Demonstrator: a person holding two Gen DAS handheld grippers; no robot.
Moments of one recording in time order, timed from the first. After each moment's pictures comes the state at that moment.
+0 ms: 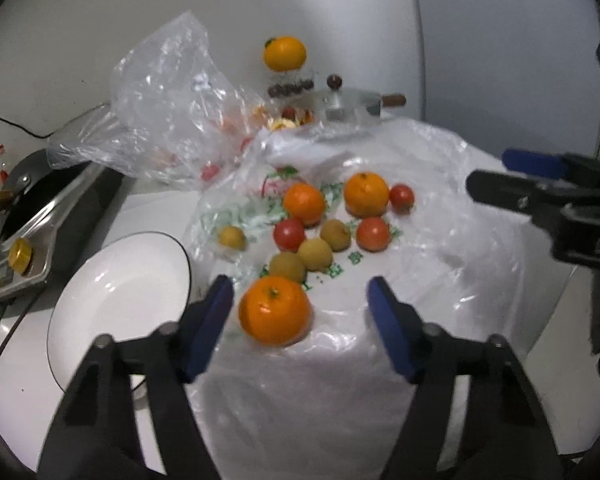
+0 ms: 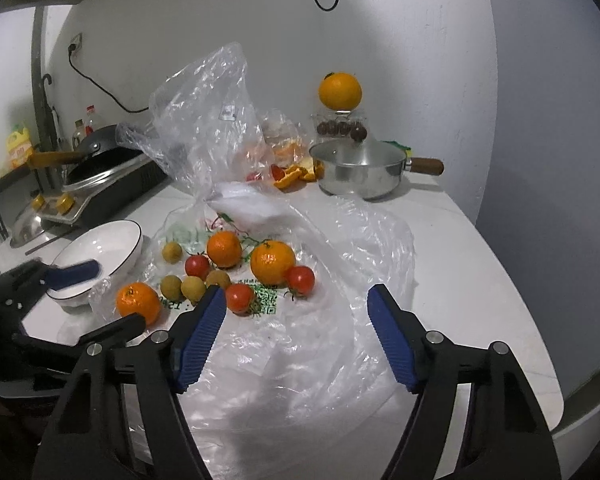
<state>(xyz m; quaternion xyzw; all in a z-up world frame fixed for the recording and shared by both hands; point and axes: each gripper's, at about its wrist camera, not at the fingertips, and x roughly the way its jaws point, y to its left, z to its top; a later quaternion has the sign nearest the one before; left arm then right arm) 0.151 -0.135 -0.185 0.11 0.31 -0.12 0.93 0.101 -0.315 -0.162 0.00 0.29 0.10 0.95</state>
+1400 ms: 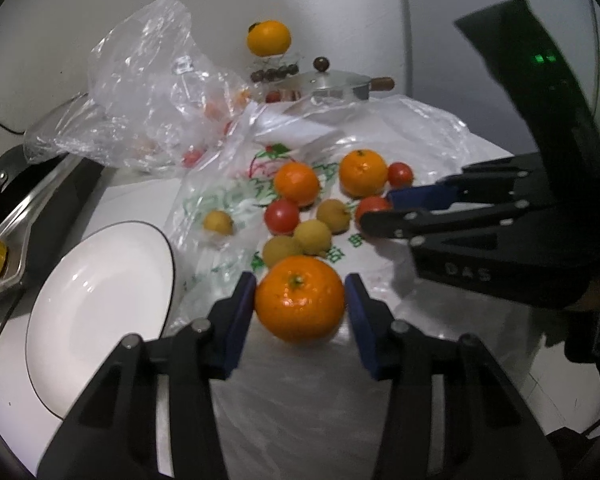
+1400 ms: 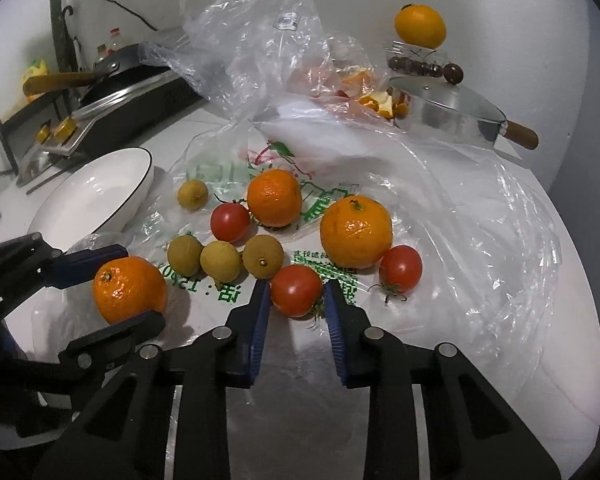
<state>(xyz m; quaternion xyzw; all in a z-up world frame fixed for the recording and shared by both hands) 0.158 -0.126 -0.197 0.11 0.33 -0.17 0.92 0.170 -0.251 -0.208 -0.06 0.39 0.17 0.90</state>
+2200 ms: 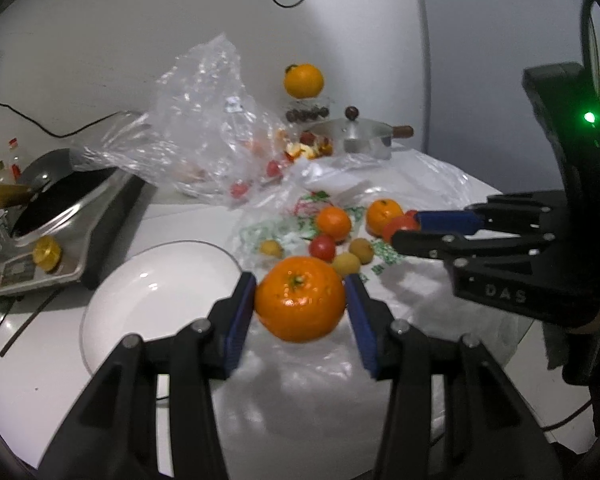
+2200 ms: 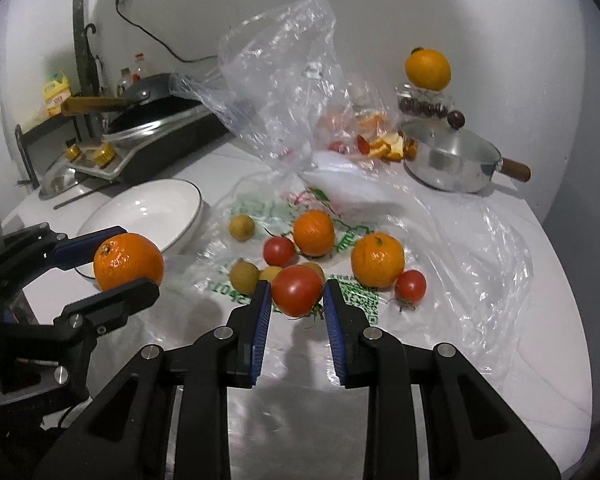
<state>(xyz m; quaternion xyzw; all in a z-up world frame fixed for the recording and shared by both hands) 0.122 -0.084 -0.153 0.08 0.27 -0.13 0.95 0.129 -0.237 -0.166 -0.05 0.33 0.19 0.92</state>
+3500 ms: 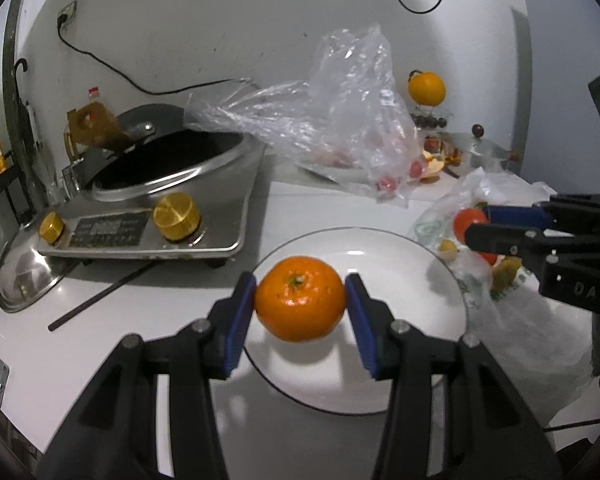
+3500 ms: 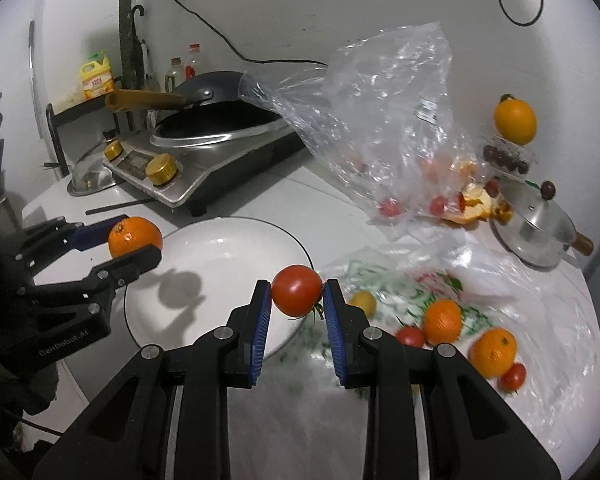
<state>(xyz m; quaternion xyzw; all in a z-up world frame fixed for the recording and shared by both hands) 0.158 0.060 -0.162 0.03 0.28 -0.01 0.96 0.164 -0.115 -0.148 -0.09 0.32 0.25 0.91</state>
